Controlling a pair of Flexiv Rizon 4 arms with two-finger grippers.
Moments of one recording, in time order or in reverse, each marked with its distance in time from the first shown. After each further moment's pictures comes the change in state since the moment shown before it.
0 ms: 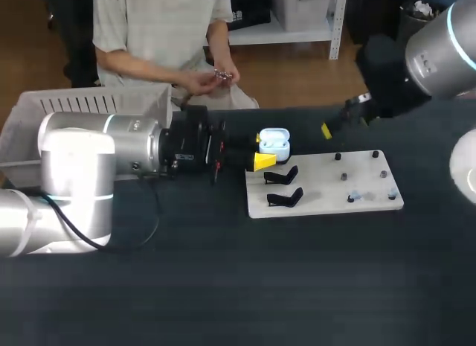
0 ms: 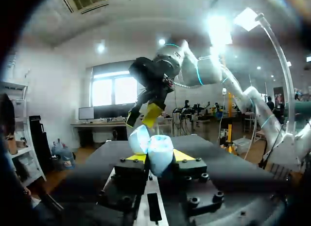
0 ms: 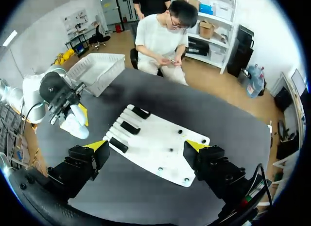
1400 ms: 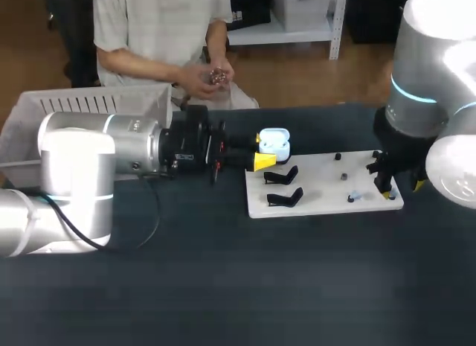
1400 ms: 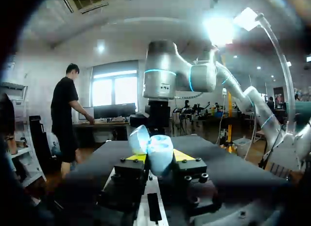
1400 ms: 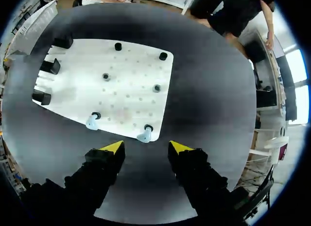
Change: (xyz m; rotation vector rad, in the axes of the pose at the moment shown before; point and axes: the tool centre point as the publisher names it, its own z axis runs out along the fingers) left arm 0.000 0.000 0.000 0.000 0.000 0.000; right arm 0.140 -0.088 0.047 0.341 0.499 0.213
